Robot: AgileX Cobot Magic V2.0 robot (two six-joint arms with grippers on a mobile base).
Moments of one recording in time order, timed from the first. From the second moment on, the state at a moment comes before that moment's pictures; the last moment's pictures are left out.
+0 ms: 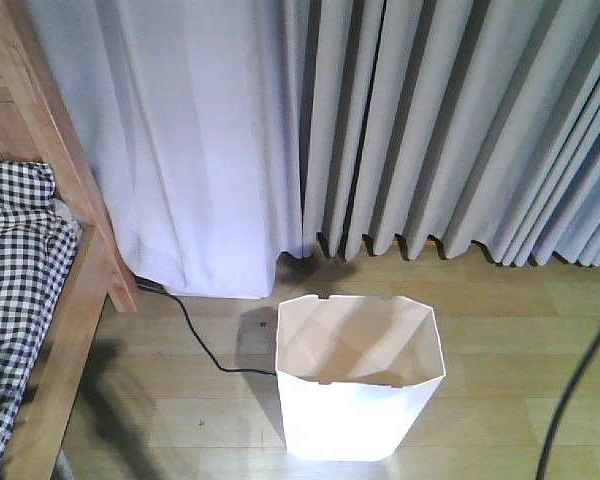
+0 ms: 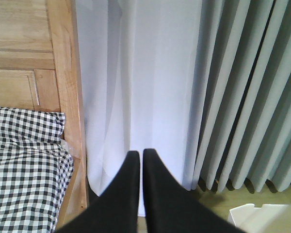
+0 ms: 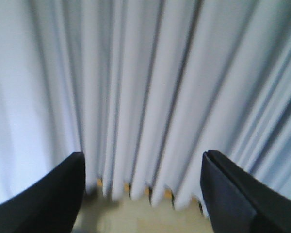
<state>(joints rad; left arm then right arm) -0.01 -0.01 0.03 -0.04 0.27 -0.04 -0.16 0.93 -0.75 0.79 0.30 -0.98</state>
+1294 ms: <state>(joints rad) -0.01 -0.01 0.03 -0.04 0.27 -0.04 -0.01 0.01 -0.16 0.85 0.21 -0.85</state>
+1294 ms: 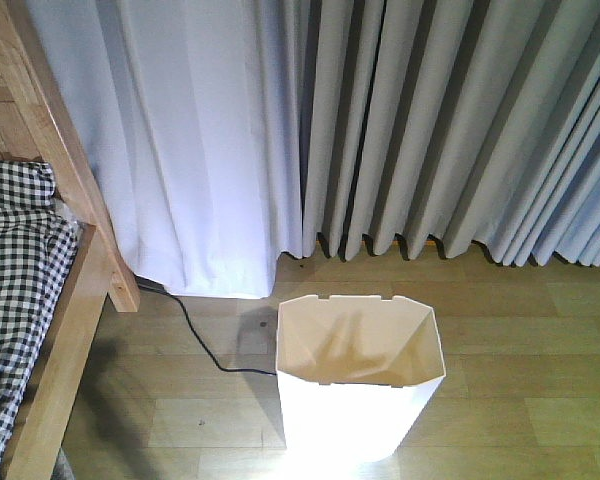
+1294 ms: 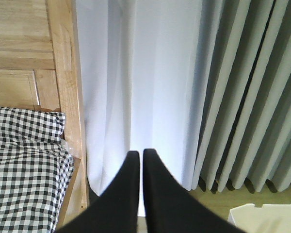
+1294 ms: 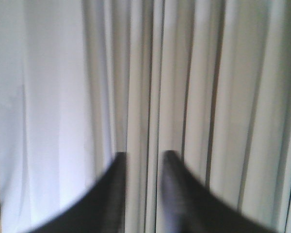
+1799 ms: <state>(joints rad) -0.01 -0.01 0.03 -0.04 0.27 -0.04 -0.01 0.01 -0.16 0.85 0.21 -0.85</state>
